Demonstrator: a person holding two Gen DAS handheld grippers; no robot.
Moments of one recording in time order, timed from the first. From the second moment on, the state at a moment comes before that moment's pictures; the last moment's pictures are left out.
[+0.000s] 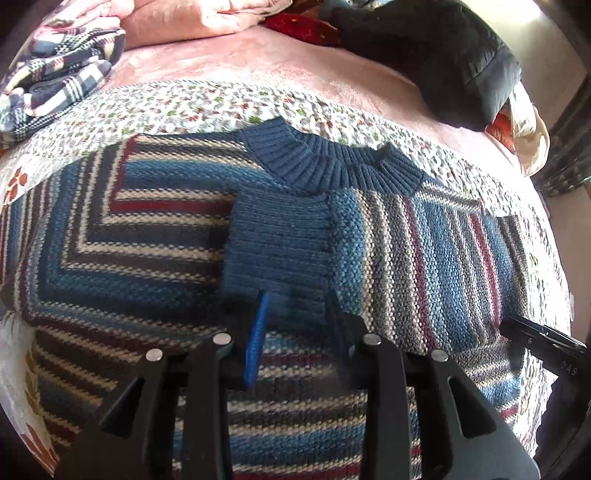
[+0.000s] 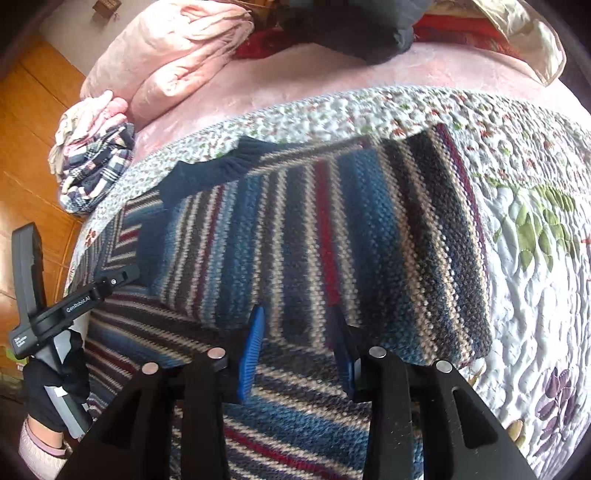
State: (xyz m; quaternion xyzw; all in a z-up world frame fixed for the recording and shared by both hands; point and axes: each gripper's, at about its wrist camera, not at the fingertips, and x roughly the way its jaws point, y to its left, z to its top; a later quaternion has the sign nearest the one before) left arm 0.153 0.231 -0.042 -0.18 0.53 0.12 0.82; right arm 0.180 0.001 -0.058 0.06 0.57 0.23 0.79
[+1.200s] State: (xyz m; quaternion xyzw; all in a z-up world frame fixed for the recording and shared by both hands) left arm -0.099 0.617 -0.068 -0.44 0.35 0.42 0.72; right arm 0.112 0.119 -0.086 -0.05 0.58 0.27 0.76
